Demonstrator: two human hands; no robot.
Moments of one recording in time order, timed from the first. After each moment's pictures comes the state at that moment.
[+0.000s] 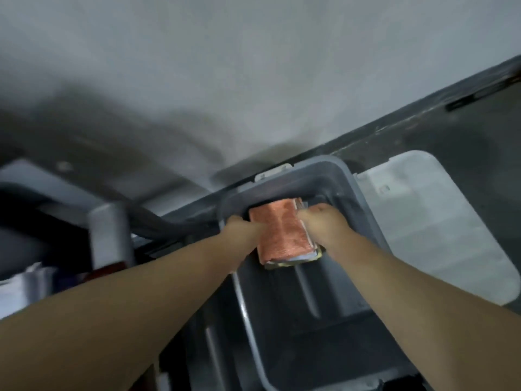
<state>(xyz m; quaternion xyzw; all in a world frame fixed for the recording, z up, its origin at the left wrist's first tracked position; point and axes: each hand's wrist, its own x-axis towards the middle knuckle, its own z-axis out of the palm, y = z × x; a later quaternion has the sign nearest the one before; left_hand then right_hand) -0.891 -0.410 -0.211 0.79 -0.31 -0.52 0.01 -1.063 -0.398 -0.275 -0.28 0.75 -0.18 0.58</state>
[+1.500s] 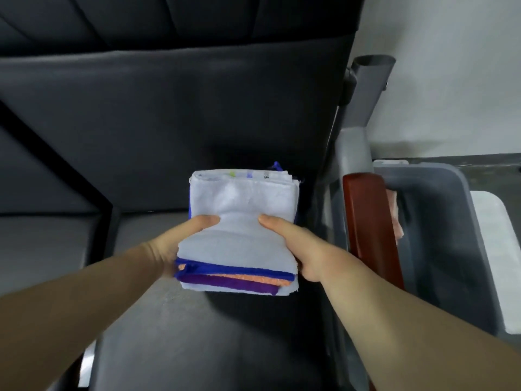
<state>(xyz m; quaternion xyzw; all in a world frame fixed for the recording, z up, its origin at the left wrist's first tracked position) -0.443 -0.232 -0.110 0.66 -0.13 -0.72 0.17 -0.686 -0.266 -0.132 -0.22 0.57 -0.08 0.79</state>
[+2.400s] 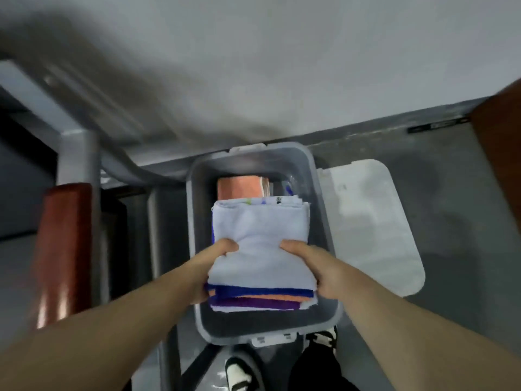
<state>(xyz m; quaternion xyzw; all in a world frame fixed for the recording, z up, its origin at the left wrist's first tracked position) -0.908 -0.273 -0.189 0.70 -0.06 -0.71 0.09 -1.146 -0.272 -0.219 -0.10 0.61 -0.11 0.78</state>
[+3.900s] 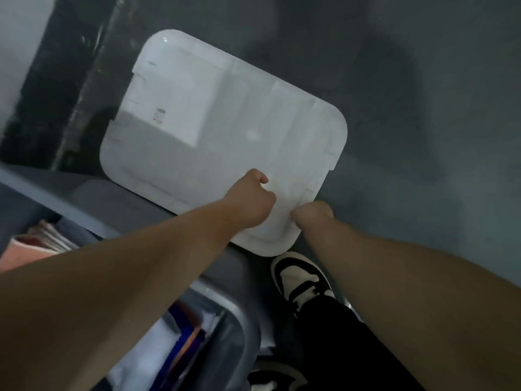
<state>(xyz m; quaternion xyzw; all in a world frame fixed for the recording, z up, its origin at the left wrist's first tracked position) -1.280 -0.259 -0.485 0.46 -0.68 -0.48 -0.31 -1.340 -0.117 -0.583 0.19 0.80 -0.20 0.53</state>
